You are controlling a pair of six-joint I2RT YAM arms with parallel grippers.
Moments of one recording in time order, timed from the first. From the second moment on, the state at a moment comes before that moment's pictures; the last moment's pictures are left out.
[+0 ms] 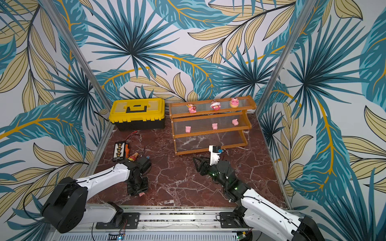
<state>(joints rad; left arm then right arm) -0.51 1.36 0.66 -0.97 0.11 -0.87 0.69 0.81 0.37 0.24 0.03 0.64</state>
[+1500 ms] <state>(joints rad) -0.67 1.29 1.09 -0.89 0.55 0.90 0.69 1.16 0.75 -0.02 -0.75 -0.09</state>
